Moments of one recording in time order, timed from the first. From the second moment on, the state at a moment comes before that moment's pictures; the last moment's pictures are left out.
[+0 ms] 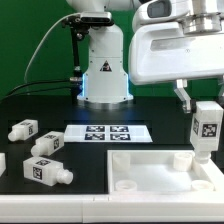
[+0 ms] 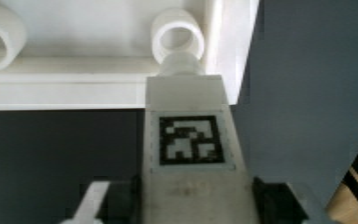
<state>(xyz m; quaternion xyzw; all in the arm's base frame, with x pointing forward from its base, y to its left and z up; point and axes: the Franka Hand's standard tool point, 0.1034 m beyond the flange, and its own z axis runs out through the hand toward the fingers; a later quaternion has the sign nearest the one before) 0.632 0.106 0.132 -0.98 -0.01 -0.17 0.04</state>
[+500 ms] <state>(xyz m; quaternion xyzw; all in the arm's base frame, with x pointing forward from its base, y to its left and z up) 0.633 0.107 0.106 -0.98 -0.01 -0.17 0.04</state>
